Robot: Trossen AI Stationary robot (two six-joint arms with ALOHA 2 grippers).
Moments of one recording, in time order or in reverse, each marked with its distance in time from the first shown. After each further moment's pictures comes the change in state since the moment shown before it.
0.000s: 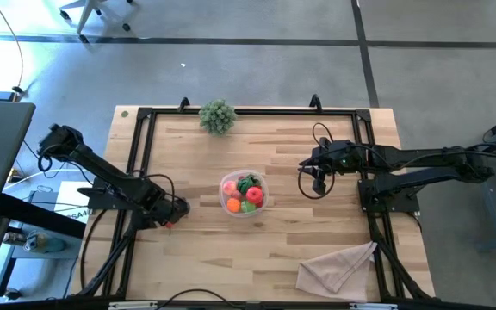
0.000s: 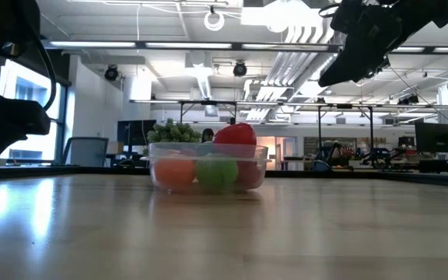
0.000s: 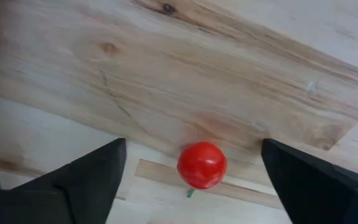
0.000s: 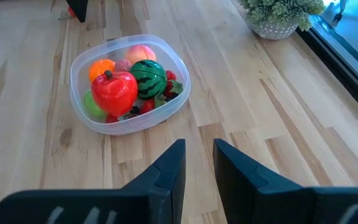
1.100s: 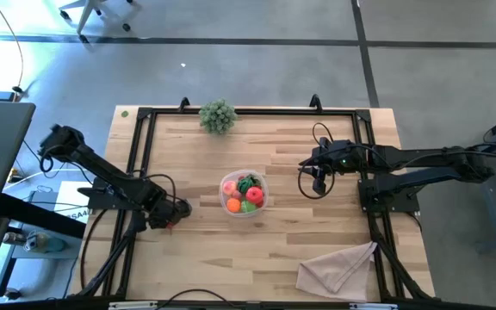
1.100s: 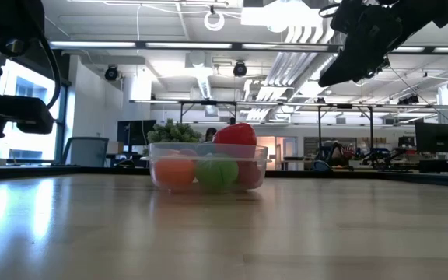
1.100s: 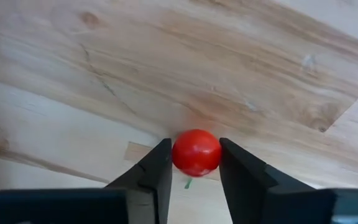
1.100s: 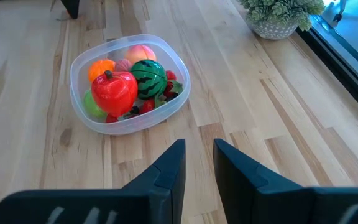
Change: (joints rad) left arm 0.000 0.039 0.005 0.046 0.017 0.001; right arm 0.000 0.000 0.000 0.000 0.000 0.000
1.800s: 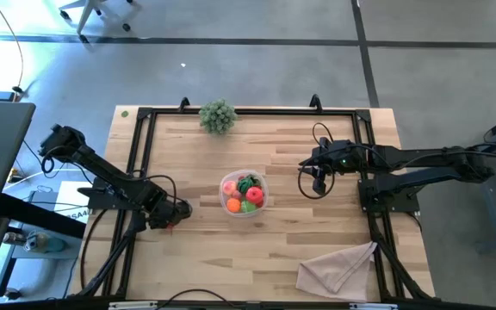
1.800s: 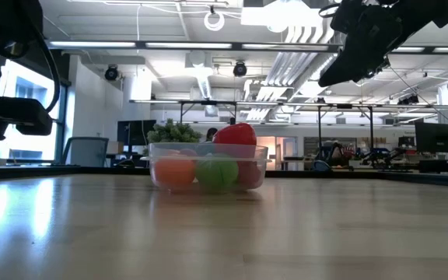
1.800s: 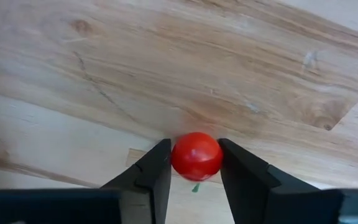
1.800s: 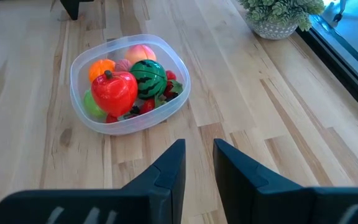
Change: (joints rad) left arm 0.002 0.010 -0.003 0.013 -0.004 0.044; right arm 0.000 0.000 0.000 0.000 0.000 0.000
